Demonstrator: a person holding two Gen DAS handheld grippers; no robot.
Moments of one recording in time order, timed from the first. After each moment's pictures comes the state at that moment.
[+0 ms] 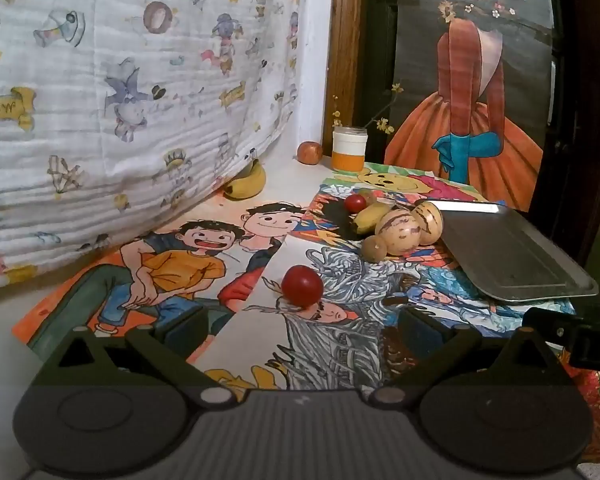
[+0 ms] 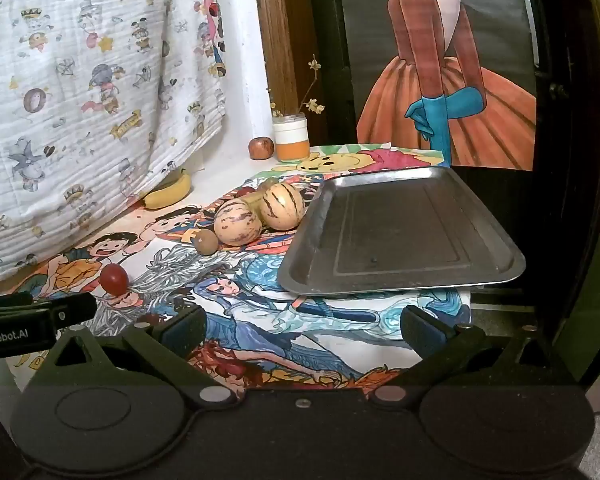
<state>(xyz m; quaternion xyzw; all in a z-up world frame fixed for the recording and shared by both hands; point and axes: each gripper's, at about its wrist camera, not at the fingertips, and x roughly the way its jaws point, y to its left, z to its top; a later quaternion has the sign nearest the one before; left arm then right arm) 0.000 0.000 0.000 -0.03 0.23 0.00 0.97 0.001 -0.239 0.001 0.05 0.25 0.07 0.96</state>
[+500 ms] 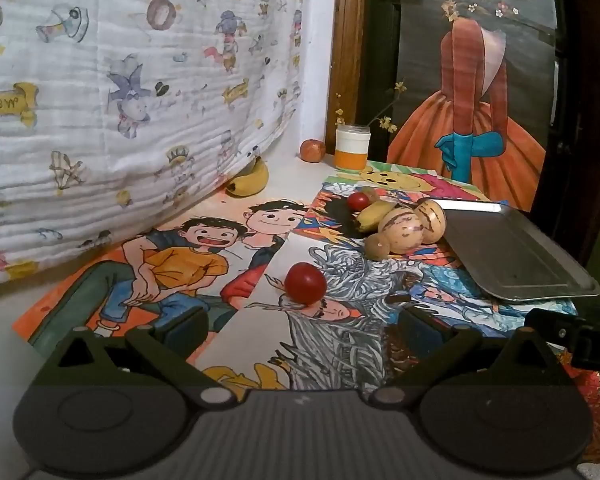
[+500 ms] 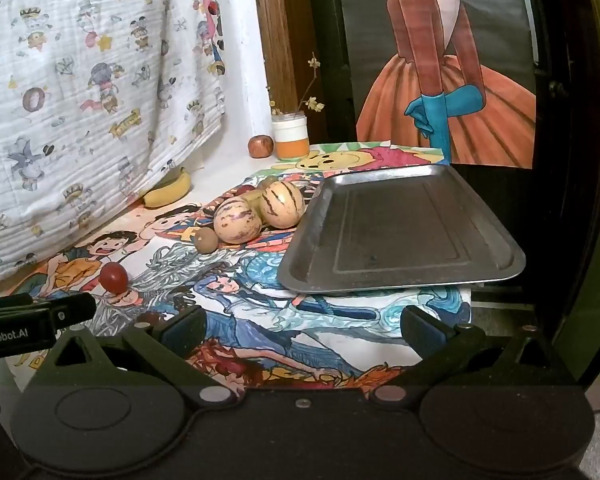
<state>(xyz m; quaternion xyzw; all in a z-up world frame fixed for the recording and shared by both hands) 0.000 0.002 -0.001 -0.03 0.24 0.01 0.97 0.001 -0.239 0.001 0.05 0.26 0.07 0.96</state>
